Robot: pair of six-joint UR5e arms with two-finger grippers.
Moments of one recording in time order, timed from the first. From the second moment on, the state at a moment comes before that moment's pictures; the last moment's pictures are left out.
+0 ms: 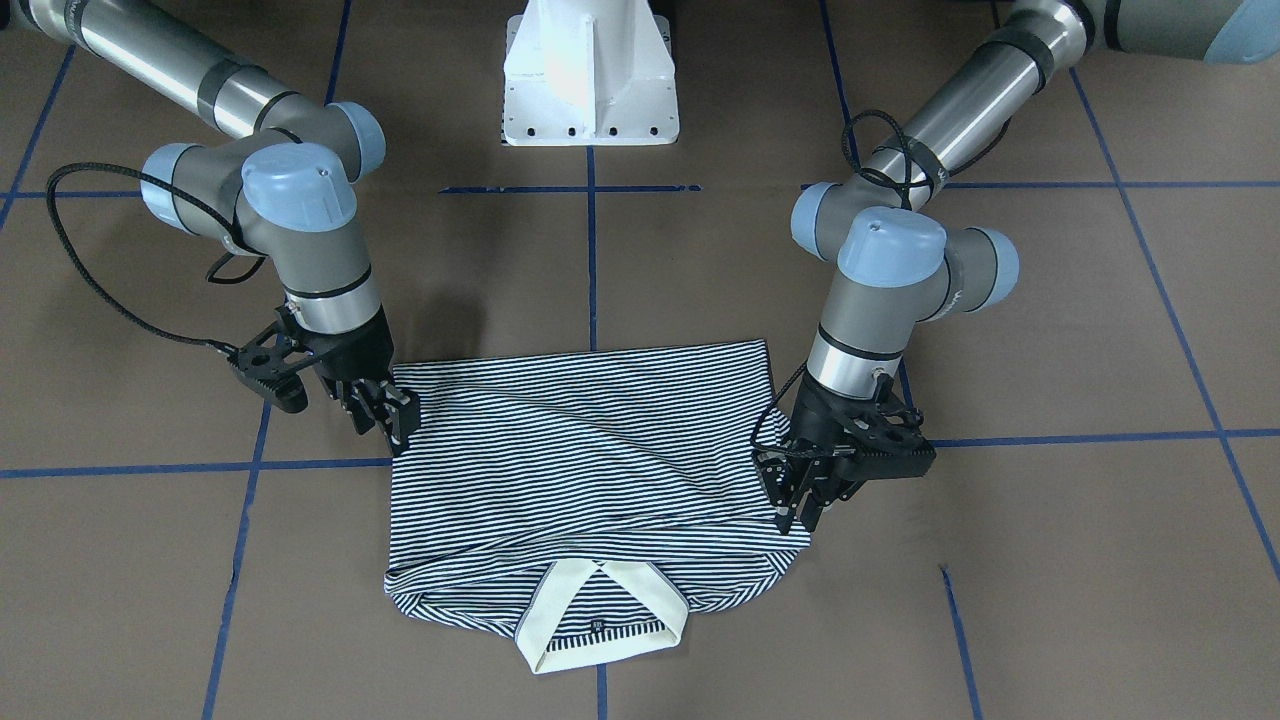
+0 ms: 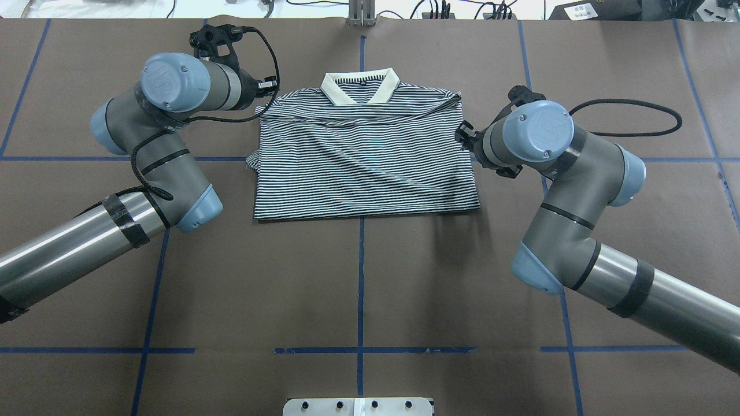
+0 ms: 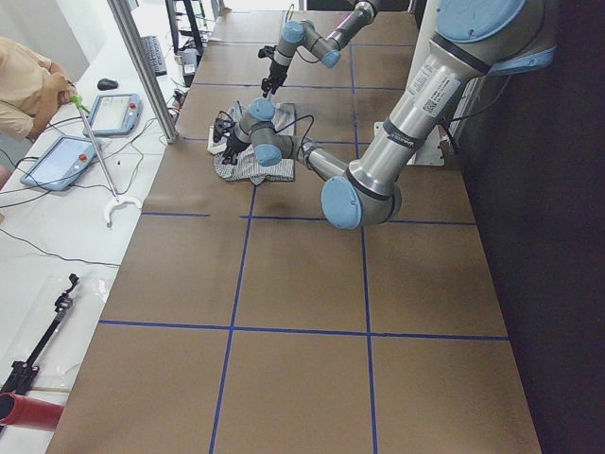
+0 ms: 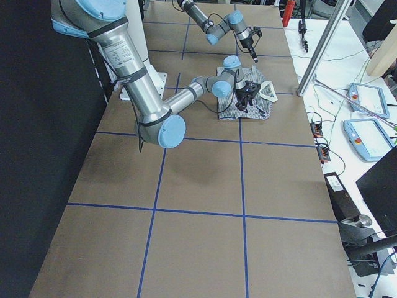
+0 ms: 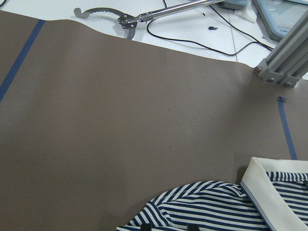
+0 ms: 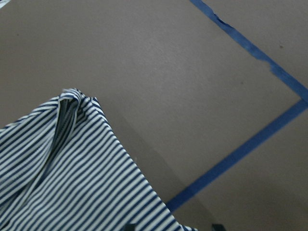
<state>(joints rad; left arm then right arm) -0.77 -2.25 -1.26 -2.29 -1.63 -1.26 0.65 -1.12 1.63 -1.24 1.66 1.81</state>
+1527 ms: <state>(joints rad) -0.77 -2.21 -1.33 -2.29 -1.63 -1.26 0.55 -1.20 1.68 -1.25 1.65 1.87</state>
